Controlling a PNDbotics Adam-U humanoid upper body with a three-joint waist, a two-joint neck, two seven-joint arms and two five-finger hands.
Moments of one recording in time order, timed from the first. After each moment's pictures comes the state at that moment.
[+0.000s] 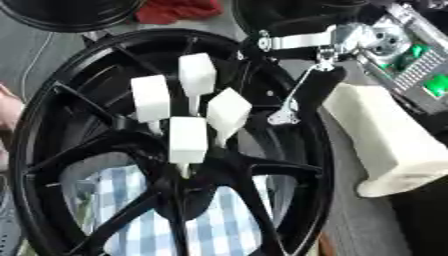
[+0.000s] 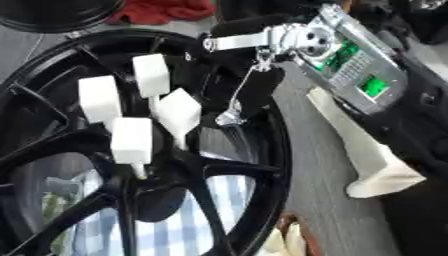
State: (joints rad) left arm -0.12 0.33 0.24 -1.98 0.38 -0.21 0.04; right arm -0.79 -1.00 0.31 -1.91 0.13 0.27 0.75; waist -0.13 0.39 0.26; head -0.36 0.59
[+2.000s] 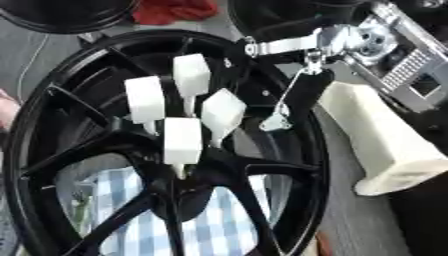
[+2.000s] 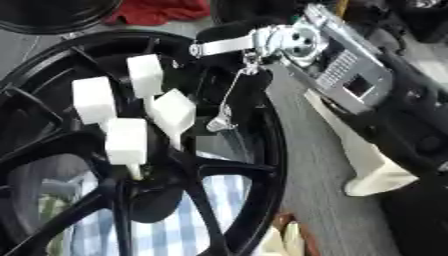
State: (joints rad) left arm -0.12 0.33 0.24 -1.98 0.38 -0.20 0.04; right arm -0.84 -0.97 0.35 -1.92 0.13 0.28 0.79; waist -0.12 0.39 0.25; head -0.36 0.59
